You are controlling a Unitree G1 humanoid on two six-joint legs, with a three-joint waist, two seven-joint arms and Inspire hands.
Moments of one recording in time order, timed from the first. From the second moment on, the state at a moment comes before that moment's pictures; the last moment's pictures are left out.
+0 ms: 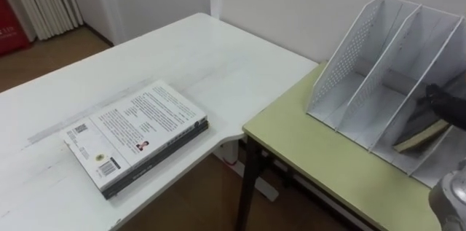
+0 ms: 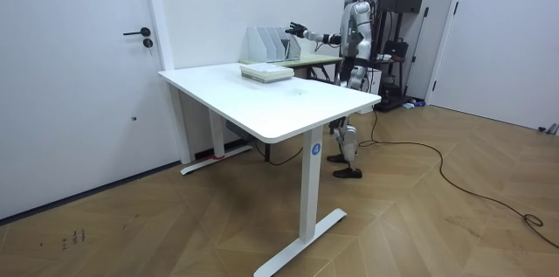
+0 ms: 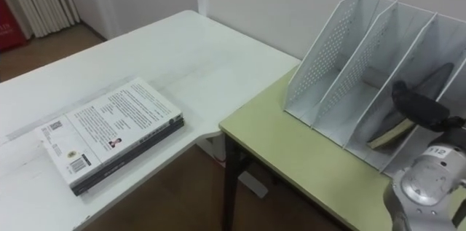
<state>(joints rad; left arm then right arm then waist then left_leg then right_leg) 0.22 0.23 0.05 1.12 -0.34 -0.04 -0.23 -0.27 -0.35 -0.22 0.14 0.21 -0.09 -0.71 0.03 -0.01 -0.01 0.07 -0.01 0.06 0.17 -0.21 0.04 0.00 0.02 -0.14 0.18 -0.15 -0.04</state>
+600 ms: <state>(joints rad) 0.25 0.24 0.09 1.12 -0.34 -0.08 -0.24 -0.17 -0.44 -0.17 -0.22 0.72 -0.06 0.14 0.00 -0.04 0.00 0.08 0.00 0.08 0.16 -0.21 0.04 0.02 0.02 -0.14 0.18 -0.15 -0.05</state>
